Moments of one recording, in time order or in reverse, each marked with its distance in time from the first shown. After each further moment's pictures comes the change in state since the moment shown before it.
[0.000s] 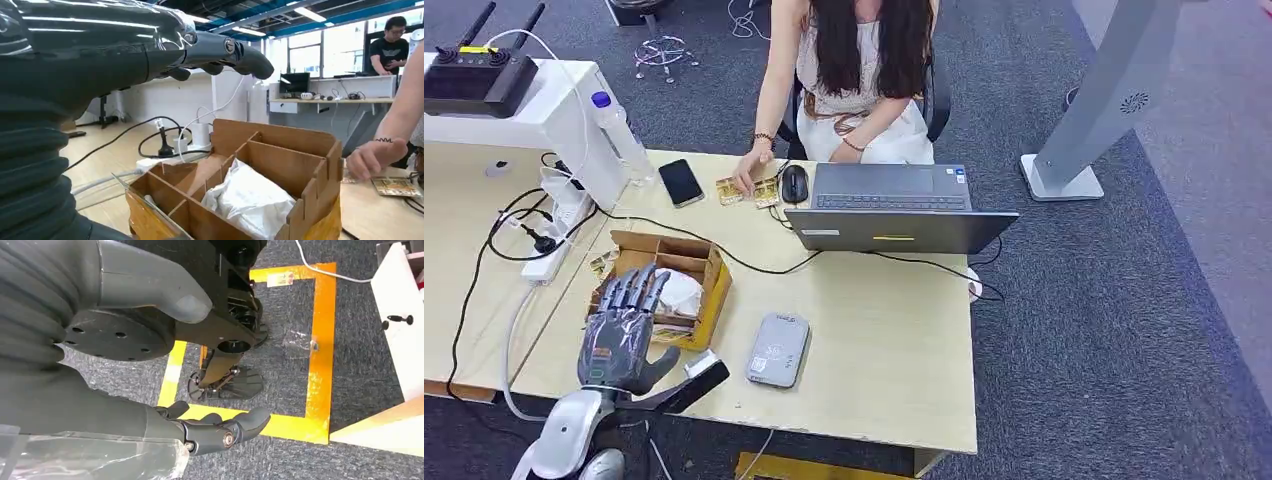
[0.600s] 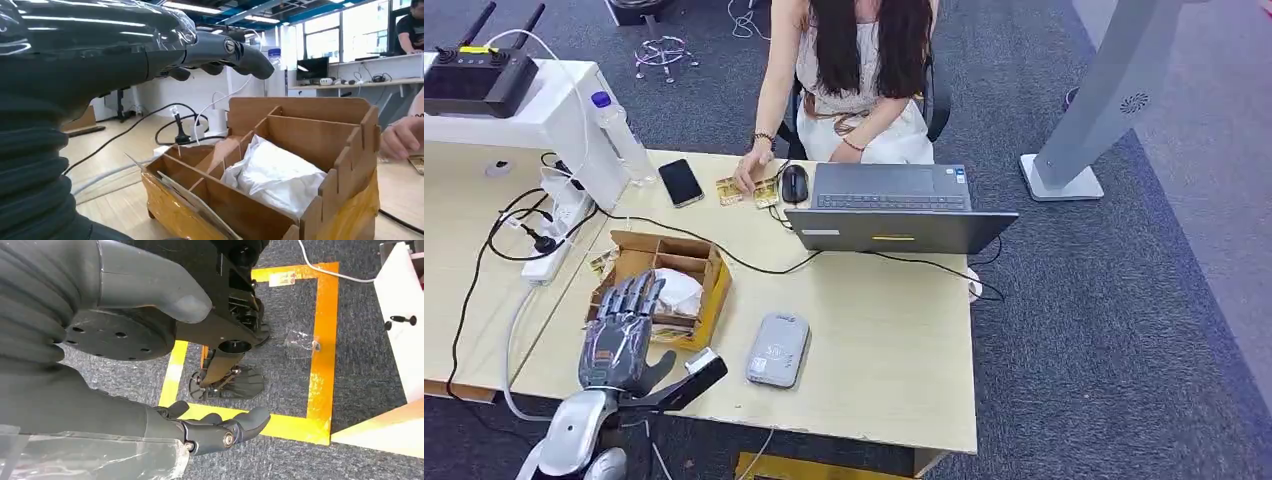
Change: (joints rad) left arm -0.007 -0.016 0.018 0.066 -0.027 -0.004 0.041; right arm -0.002 0.000 0.000 0.000 0.007 0.000 0.007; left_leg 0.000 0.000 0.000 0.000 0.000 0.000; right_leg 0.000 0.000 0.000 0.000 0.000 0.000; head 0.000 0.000
